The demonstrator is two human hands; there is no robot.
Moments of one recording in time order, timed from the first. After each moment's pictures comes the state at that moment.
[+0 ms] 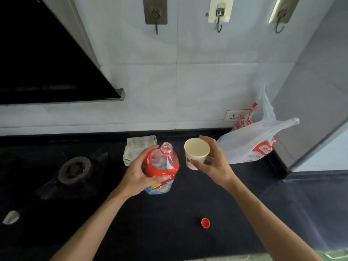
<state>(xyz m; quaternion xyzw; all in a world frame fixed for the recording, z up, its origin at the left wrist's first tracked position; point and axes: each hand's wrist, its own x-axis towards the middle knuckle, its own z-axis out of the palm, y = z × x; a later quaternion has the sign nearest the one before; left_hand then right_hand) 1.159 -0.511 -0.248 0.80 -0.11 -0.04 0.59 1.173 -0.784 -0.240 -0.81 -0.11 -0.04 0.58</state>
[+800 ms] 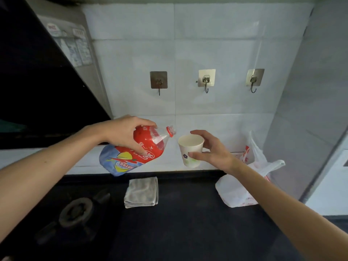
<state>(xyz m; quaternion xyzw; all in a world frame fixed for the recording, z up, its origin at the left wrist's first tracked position) 1.232 -0.493 0.015 0.96 -0.25 -0.02 0.12 1.231 -0.797 -0.089 -0.80 -0.20 -0.02 0.57</state>
